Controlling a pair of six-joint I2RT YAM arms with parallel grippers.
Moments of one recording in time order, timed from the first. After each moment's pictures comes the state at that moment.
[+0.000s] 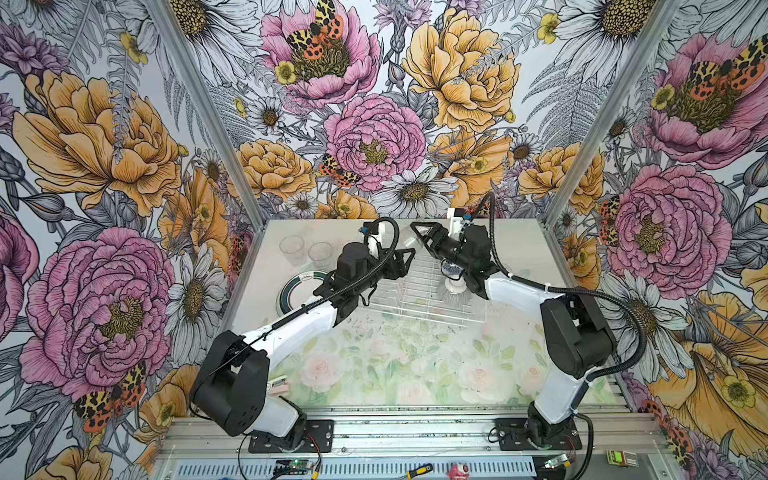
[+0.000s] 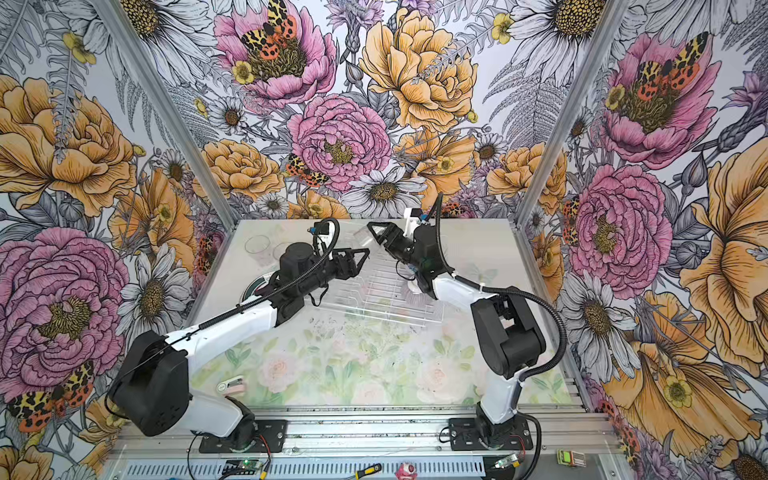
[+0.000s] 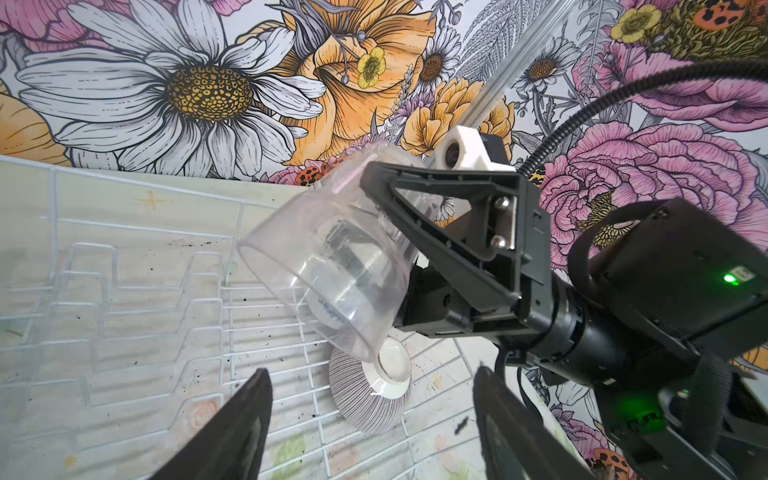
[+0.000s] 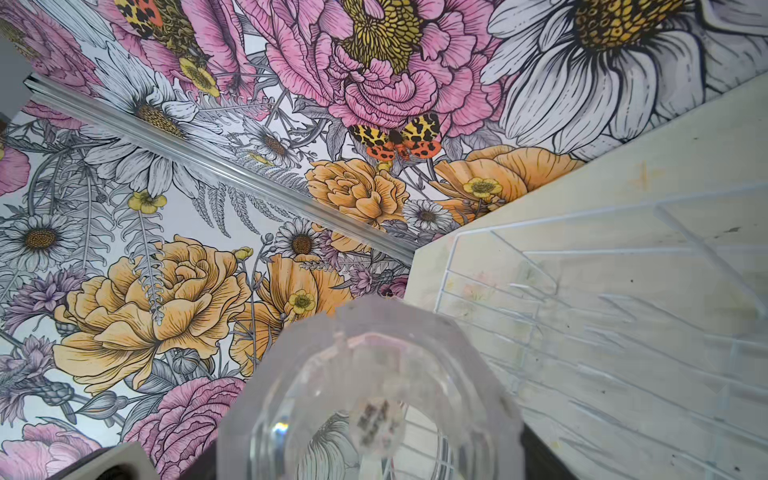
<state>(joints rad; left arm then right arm) -0.57 1.47 0.97 0.32 0.18 -0.54 0.42 1.79 1.15 0.60 -0.44 1.10</state>
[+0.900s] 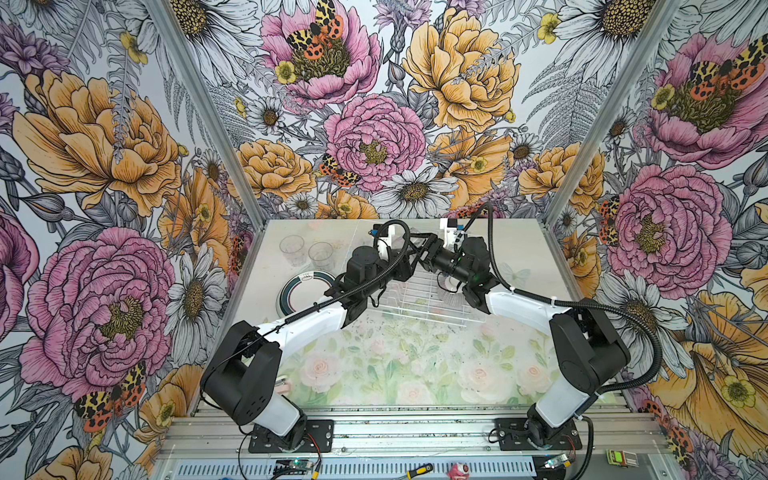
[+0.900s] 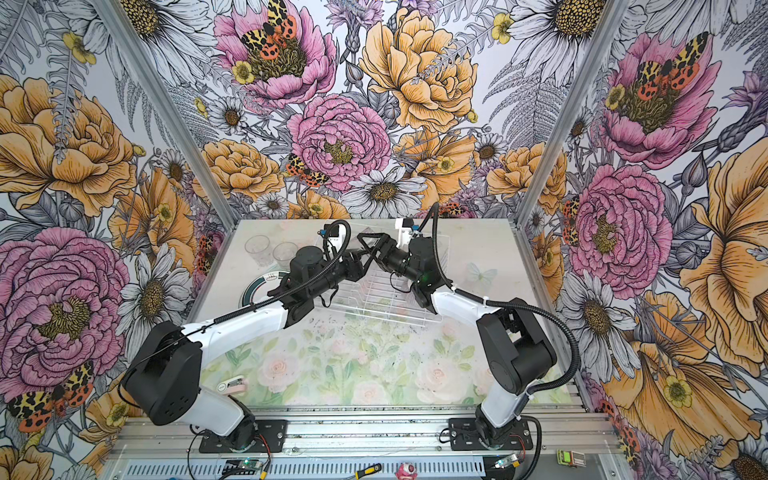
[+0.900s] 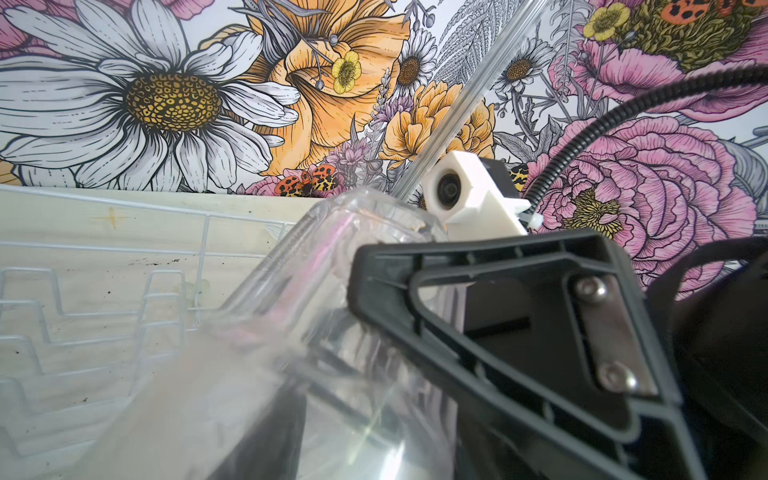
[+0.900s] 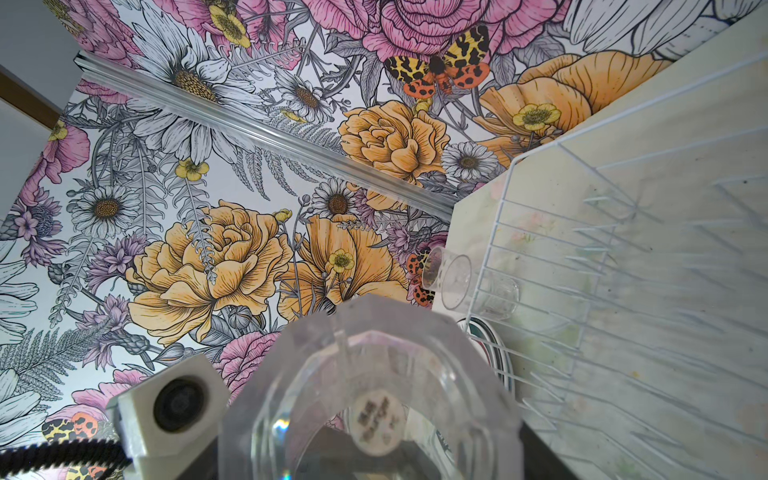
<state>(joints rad) -0.62 1.52 0.96 0.44 0.14 -0.52 0.50 1.69 1.02 0.66 -0.46 1.20</state>
